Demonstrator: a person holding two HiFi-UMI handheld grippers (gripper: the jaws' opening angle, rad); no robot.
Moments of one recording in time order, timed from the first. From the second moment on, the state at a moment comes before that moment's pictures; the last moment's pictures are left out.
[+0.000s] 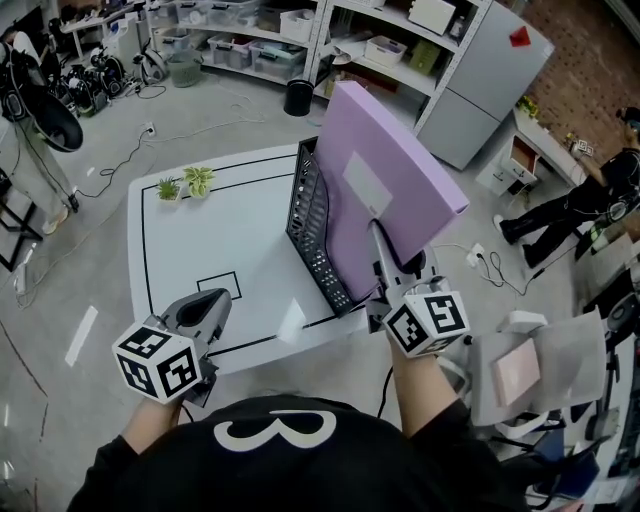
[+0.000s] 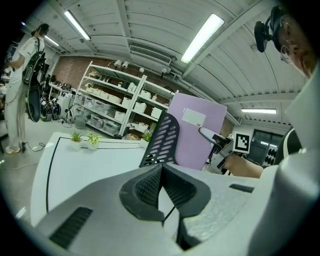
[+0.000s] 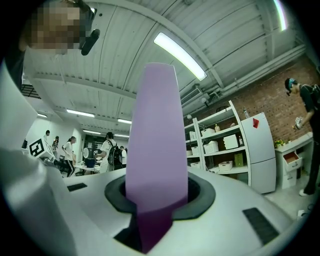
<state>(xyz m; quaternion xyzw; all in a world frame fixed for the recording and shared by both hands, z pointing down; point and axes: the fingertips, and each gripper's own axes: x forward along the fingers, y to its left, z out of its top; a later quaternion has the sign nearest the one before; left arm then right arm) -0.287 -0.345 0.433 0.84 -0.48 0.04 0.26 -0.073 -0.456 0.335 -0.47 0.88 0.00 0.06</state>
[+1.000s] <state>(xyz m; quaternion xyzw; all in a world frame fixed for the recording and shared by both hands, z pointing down) -0.278 -0.358 0.449 0.86 -0.44 0.04 0.26 -0.075 -0.434 0.435 -0.47 0.88 -0.04 -0.04</state>
